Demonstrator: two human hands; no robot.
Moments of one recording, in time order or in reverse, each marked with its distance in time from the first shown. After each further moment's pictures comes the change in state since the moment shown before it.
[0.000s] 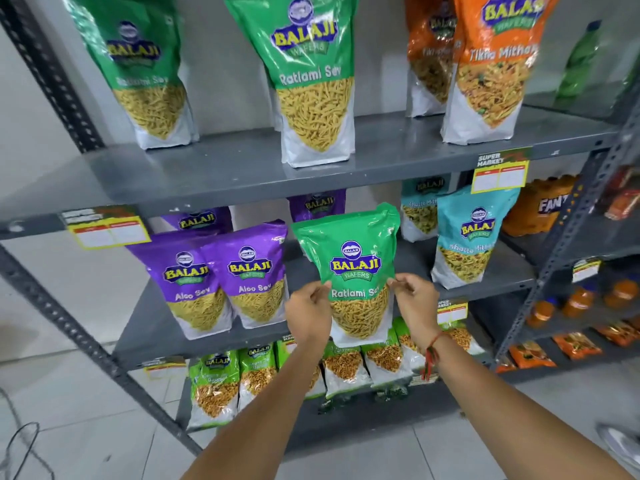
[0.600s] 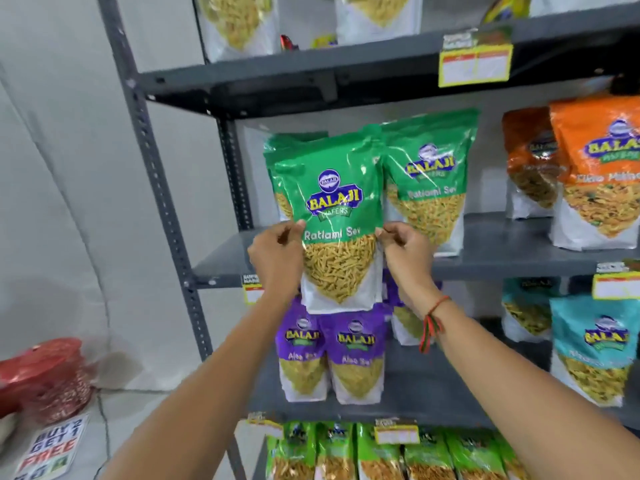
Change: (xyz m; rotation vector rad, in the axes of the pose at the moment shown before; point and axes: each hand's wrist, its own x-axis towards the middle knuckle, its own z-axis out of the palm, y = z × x) left_hand 0.136 0.135 -0.256 -0.157 0.483 0.321; right_hand -0.005 -0.297 0.117 0.414 -0.121 -0.410
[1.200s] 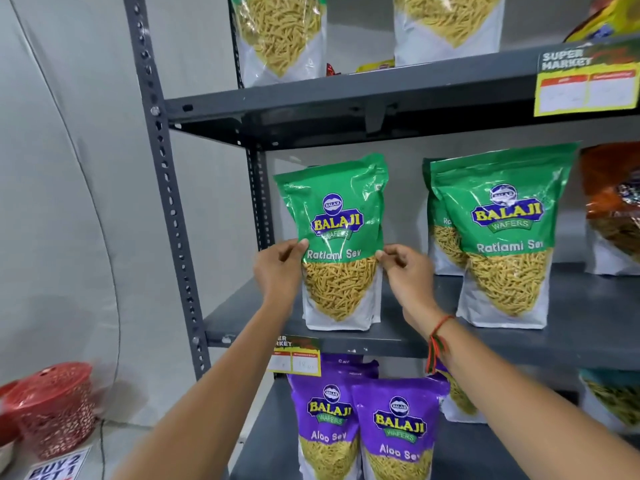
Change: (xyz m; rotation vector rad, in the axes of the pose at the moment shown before) left_hand 0.109 -0.049 0.017 -0.056 -0.030 -0.105; right_hand 0.077 0.028 0.100 0.014 -0.107 -0.013
